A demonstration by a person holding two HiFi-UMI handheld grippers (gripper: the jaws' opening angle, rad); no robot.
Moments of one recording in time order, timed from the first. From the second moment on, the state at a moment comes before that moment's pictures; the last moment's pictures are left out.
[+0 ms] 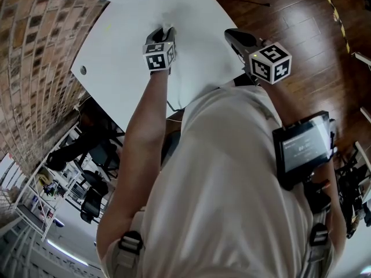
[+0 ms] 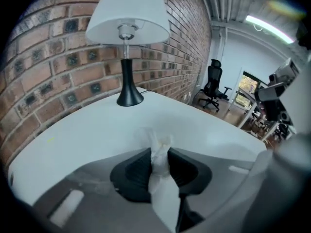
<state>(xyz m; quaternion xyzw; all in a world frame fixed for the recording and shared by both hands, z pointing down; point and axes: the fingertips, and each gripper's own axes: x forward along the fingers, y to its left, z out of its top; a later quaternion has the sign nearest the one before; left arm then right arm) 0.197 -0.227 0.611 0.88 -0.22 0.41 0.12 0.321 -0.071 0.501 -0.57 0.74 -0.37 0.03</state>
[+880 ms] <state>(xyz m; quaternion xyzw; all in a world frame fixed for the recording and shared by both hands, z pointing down) 0.254 -0.109 0.588 0.88 -0.03 0.33 0.35 0.357 -0.068 0.485 -0.60 0.72 -0.34 0.06</state>
